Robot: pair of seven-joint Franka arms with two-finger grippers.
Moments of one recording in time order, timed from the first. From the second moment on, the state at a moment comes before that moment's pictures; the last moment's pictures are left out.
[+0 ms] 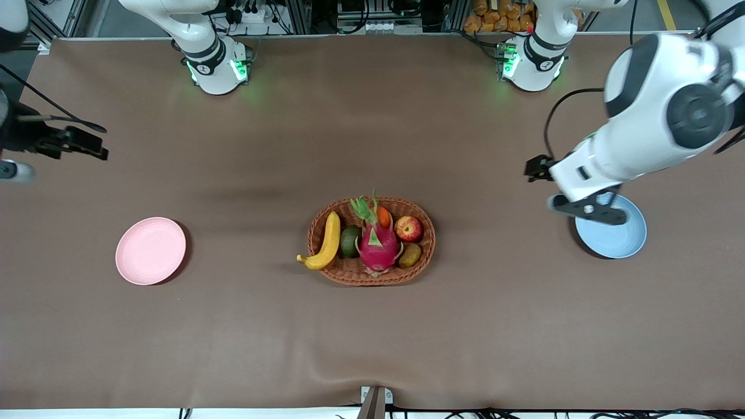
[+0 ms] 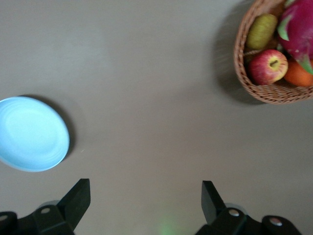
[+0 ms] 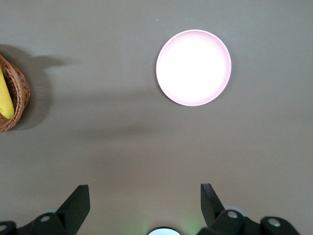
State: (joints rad) left arm -0.19 0.24 -0.13 -1.56 -0.04 1.62 -0.02; right arm 0.01 0.04 -0.06 -1.62 0.06 1.50 -0.01
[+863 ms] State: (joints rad) left arm -0.20 0.48 -0.33 -1.63 -0.11 2.02 0.09; right arm 0.08 0.28 -0.05 -1.62 0.44 1.80 -0.03
